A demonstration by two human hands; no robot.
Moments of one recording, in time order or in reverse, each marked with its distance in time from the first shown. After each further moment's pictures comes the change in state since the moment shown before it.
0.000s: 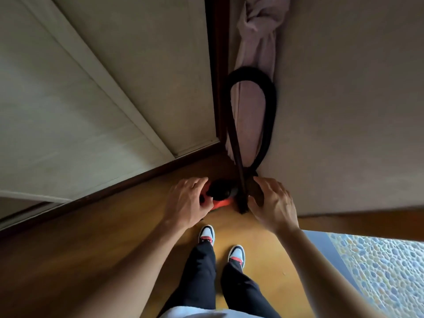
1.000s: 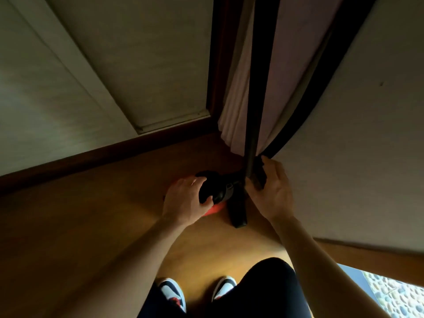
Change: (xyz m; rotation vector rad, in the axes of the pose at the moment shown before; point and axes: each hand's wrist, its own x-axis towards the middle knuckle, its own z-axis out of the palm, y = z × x) left_hand 0.140 -0.131 0.400 -0.043 -0.033 0.008; right_hand 0.128 0.185 0.349 0.032 0.210 -0.053
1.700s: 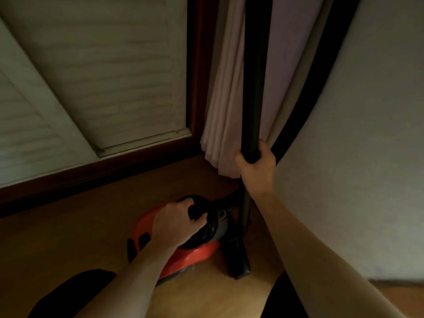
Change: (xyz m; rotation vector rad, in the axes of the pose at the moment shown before) left_hand 0.094 -0.051 0.175 -0.221 0.245 0.033; right_hand 0.087 0.055 0.130 0.611 0.278 0.047
